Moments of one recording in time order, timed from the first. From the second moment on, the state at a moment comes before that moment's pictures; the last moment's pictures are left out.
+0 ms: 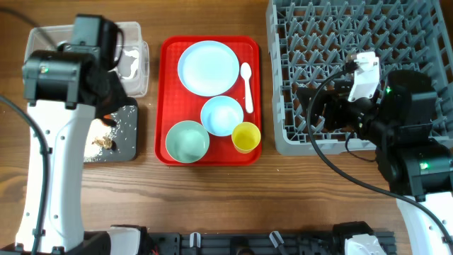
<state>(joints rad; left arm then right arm) -0.11 1.51 1.82 -1.64 -0.38 -0.53 0.11 1.02 1.15 -0.75 -0.37 0.15</state>
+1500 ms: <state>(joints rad) 0.25 1.53 0.84 -0.27 -0.22 -1.01 0.11 1.07 1.15 -0.77 -0.37 0.16</state>
